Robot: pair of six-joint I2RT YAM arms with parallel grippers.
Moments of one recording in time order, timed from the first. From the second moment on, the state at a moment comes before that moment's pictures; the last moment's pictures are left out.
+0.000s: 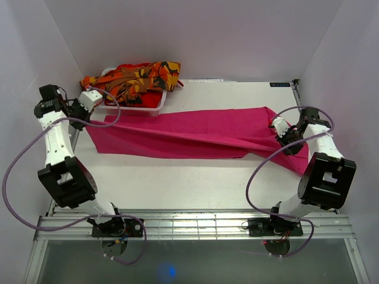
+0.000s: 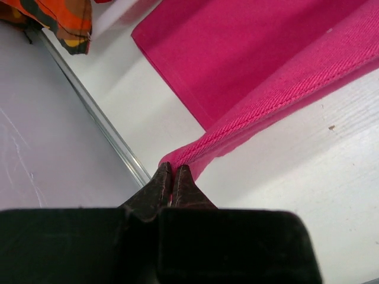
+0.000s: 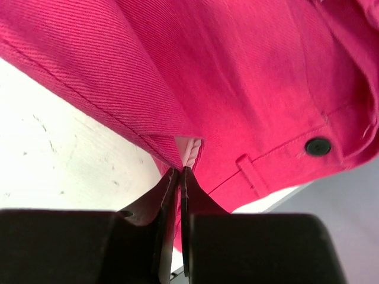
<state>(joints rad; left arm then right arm) 0.44 1.63 1.60 -0.99 0.48 1.07 -0.25 1.53 1.08 -0.85 -0.25 -1.07</state>
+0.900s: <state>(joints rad) 0.48 1.37 1.43 -0.65 0.71 0.86 -0.46 1.52 1.35 -1.08 -0.47 -1.21</state>
